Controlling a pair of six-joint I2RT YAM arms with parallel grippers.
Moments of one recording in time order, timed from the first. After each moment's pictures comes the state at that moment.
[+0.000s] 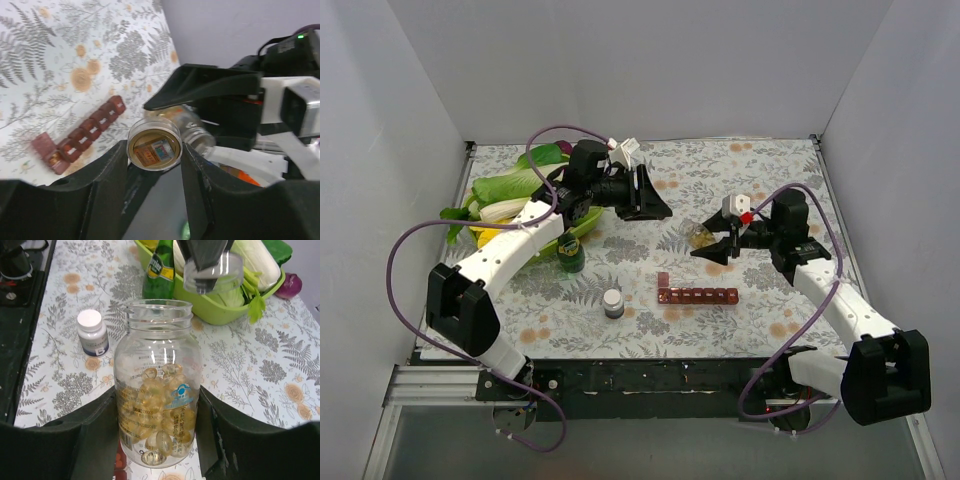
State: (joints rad) left arm -0.57 1.57 1.41 -0.37 0.62 -0.71; right arm 0.23 1.15 0.74 0.09 -1.21 -0.45
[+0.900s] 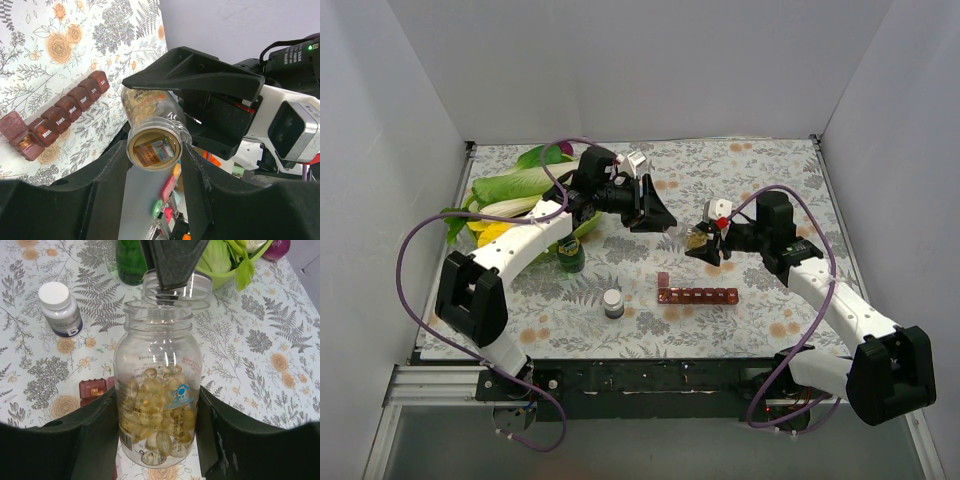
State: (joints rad) left arm -0.56 1.63 1.37 -0.30 0.79 -0.87; right arm 0.36 1.15 0.76 -0.07 -0.92 -0.59
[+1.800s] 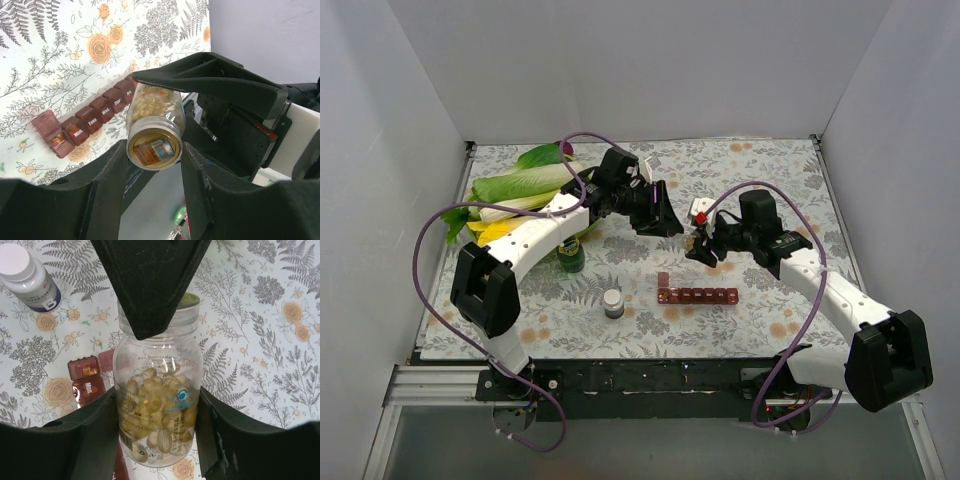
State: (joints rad) left arm -0.64 1.72 1.50 -0.50 0.60 -0.77; right arm 0.43 1.22 0.84 -0.23 -0.68 -0.60
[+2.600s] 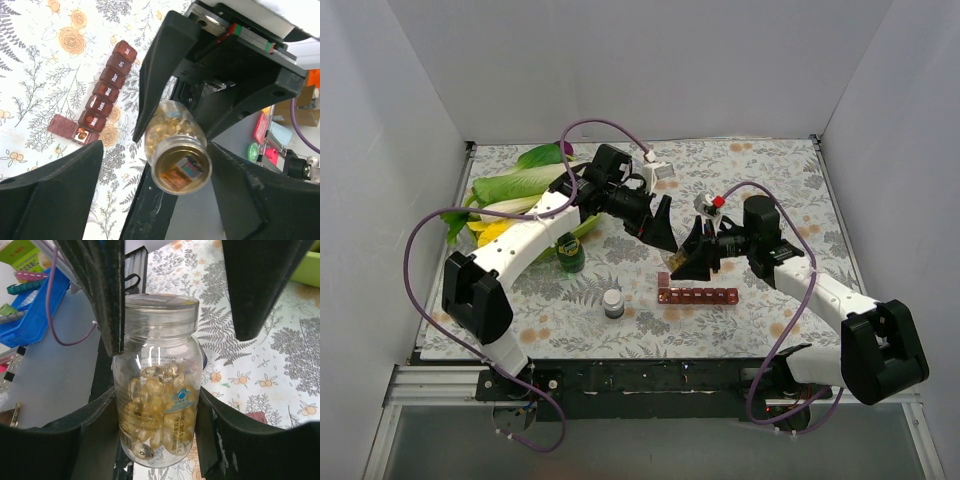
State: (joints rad) left arm -0.63 1.68 1.57 -0.72 0.80 -0.15; right arm 0.42 1.26 0.69 0.25 -1.24 0.15
